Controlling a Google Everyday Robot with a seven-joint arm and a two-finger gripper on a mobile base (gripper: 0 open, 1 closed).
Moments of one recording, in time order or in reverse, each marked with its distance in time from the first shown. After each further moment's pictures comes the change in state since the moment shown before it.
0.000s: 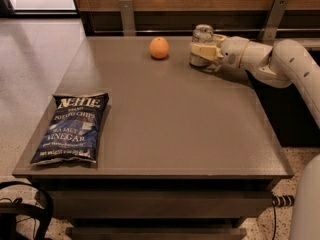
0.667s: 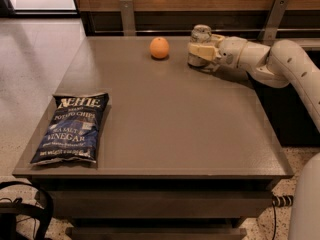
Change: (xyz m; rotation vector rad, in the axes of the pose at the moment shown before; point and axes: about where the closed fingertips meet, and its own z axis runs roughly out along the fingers) arm 0.001 0.003 0.006 -0.005 -0.001 -0.005
